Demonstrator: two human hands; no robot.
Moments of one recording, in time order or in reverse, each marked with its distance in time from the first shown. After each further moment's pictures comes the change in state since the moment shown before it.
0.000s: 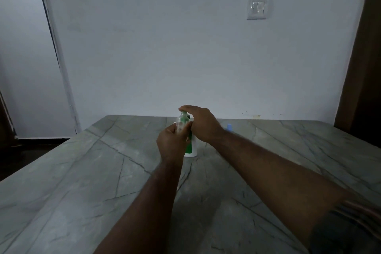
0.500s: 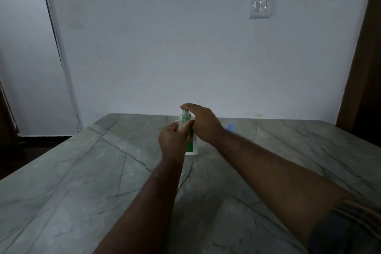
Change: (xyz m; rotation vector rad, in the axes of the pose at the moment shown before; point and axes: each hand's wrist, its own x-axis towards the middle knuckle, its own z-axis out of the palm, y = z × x) left_hand 0.000 0.001 -0.001 -0.023 -0.019 -0.026; right_hand -0.003 0.001 0.004 0.015 0.015 -0.011
